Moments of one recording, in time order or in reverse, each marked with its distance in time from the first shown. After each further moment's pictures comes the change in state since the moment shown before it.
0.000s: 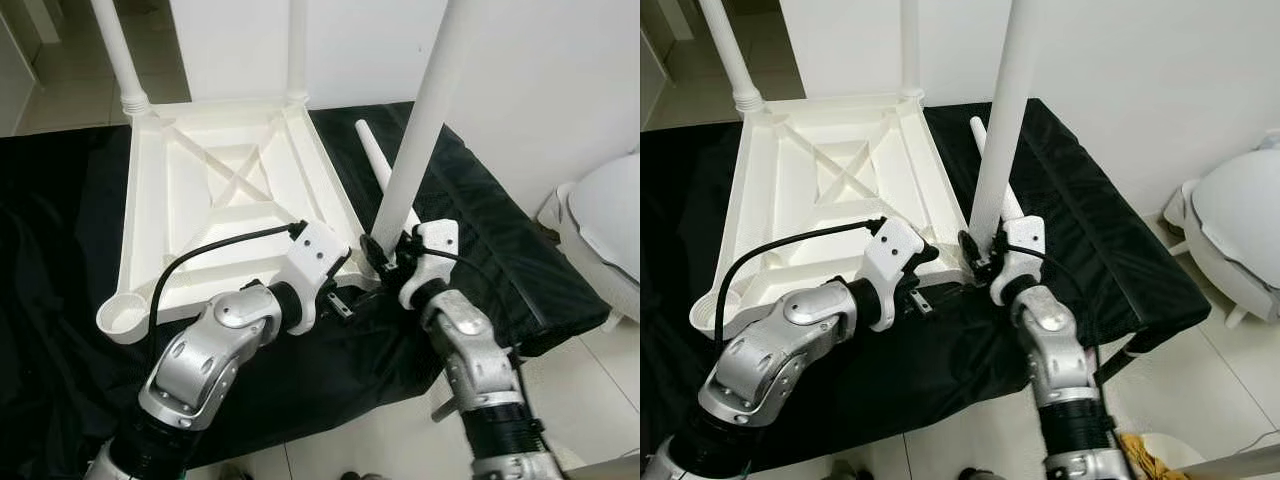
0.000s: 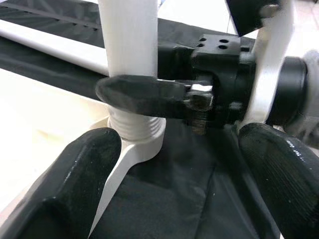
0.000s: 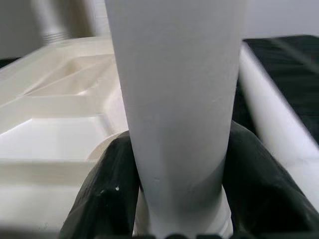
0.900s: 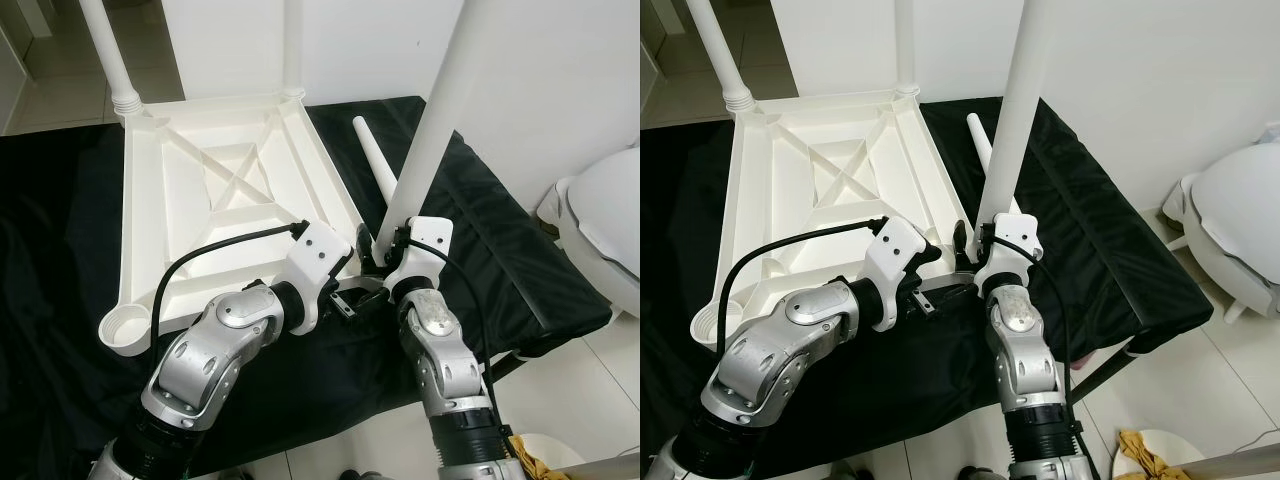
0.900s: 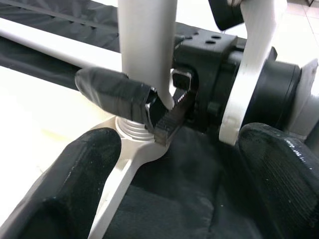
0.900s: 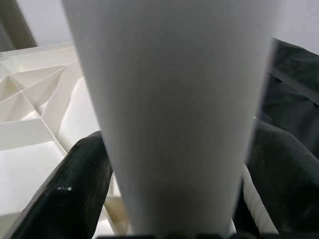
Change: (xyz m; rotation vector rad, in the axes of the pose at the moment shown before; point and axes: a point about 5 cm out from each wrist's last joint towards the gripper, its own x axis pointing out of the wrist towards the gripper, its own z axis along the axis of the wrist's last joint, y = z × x) left arm 0.001 -0.002 0.001 -0.007 -0.009 -0.005; right arm 0.003 0.008 0.010 0.000 -0.020 -0.137
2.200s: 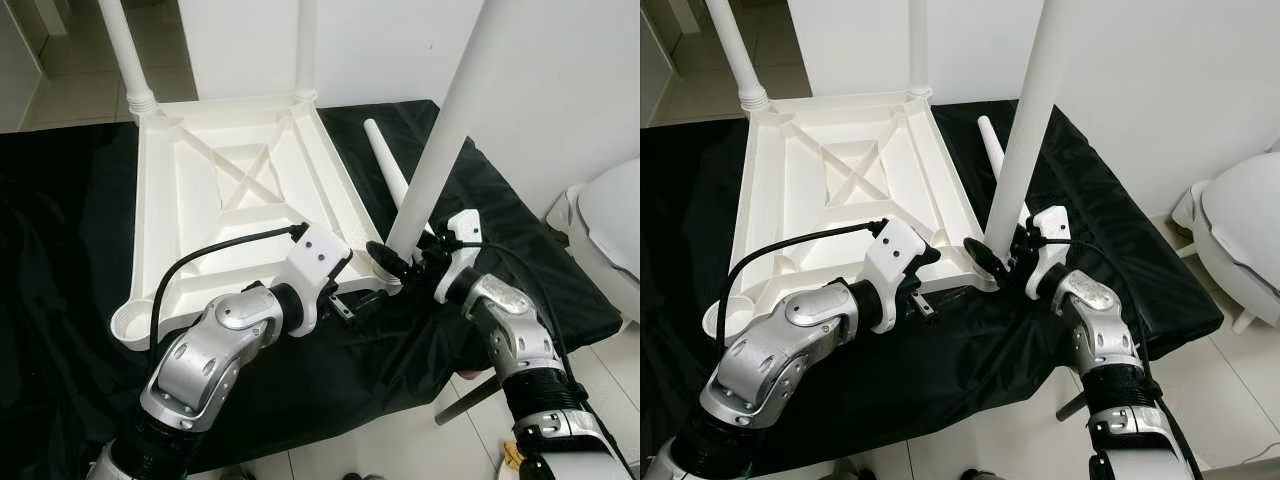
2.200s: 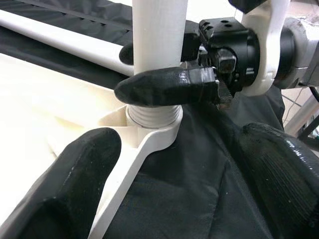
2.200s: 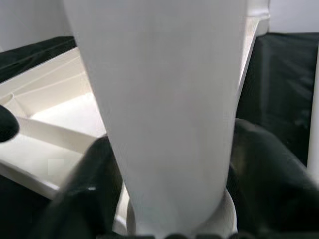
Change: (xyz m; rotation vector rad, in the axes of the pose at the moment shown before) left arm -0.001 0.000 -0.002 0.002 0.011 0.000; right arm 0.011 -0.062 -0.013 -0.041 0.065 0.608
